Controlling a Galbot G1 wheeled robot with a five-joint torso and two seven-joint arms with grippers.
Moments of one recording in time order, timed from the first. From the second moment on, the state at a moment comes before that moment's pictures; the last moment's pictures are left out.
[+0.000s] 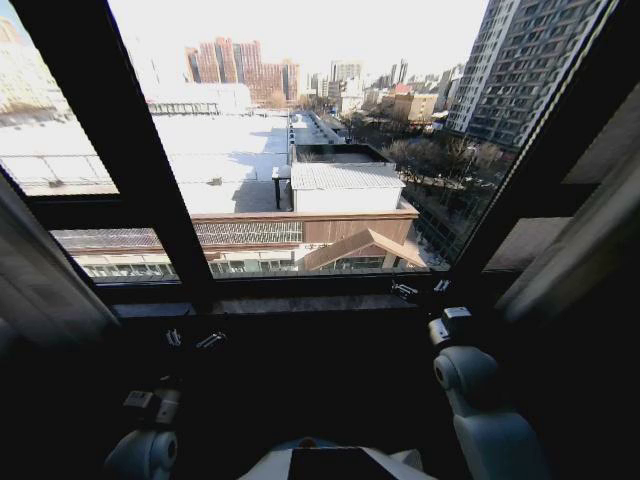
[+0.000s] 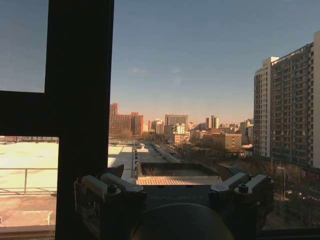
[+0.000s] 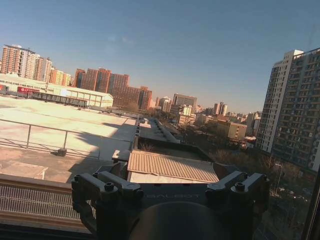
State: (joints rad) left arm 1.73 -1.54 -0.84 -2.18 -0.26 -0.09 0.36; right arm -1.40 1.25 0.64 2.16 0.16 -0.32 0.06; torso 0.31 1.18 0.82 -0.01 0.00
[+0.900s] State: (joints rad) left arm 1.74 -1.54 -0.84 -2.18 -0.26 -0.10 0.36; right arm -1.40 1.25 0.65 2.16 0.16 -0.31 0.06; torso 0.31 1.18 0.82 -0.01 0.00
